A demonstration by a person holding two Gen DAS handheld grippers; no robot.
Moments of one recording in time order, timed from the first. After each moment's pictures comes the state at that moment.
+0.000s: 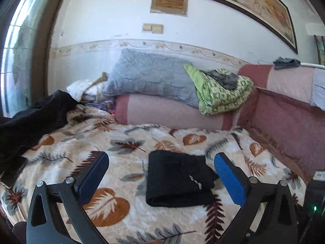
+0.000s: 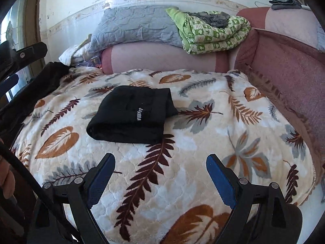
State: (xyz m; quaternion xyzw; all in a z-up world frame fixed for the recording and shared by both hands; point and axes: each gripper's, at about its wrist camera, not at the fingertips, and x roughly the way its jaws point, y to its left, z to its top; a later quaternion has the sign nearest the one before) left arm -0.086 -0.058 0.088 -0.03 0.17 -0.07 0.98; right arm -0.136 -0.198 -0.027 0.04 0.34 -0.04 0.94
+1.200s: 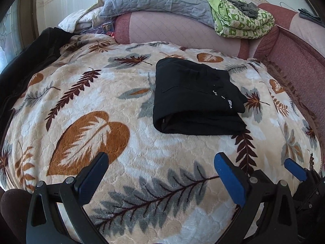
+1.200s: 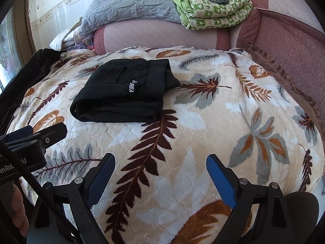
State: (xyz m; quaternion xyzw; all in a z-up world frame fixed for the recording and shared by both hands) left arm -0.037 -0.052 -0.017 -0.01 0.42 -0.05 0.91; right arm -0.108 -0.195 -0.075 0.05 0.39 -0.05 0.92
